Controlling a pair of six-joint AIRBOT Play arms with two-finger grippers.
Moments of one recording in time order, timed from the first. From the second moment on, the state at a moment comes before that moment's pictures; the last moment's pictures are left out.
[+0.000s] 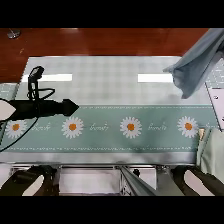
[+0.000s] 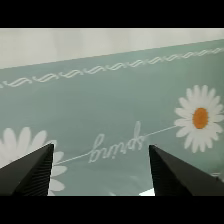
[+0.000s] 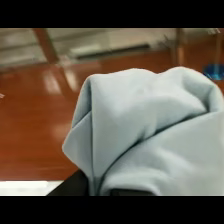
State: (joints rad) left arm -0.16 -0.79 0.72 1.03 -0.98 -1.44; right arm -0.28 -1.02 1.86 -1.09 1.09 1.46
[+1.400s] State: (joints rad) left arm -0.03 -0.80 0.70 0.99 -0.95 -1.44; right arm 0.38 -1.27 1.18 -0.72 1.08 1.43
